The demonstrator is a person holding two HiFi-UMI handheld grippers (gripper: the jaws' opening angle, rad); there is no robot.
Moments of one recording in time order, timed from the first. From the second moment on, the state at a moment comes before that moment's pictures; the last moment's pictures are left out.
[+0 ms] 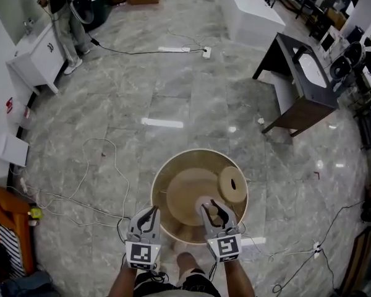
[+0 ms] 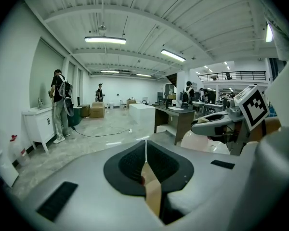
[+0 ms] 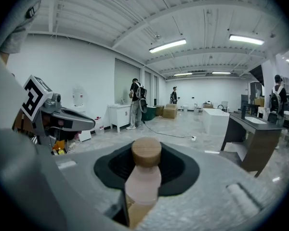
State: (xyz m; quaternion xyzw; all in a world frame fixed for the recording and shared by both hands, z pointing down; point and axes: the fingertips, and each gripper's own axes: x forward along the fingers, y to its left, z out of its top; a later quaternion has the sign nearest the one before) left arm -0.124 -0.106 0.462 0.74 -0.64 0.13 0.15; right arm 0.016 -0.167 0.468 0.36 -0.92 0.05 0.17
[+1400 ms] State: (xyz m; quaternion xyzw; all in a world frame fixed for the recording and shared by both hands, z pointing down) left arm -0.150 -0.200 0.720 0.71 -0.64 0.21 0.21; right arm -0.011 -0.276 0.730 0.31 -0.92 0.11 0.22
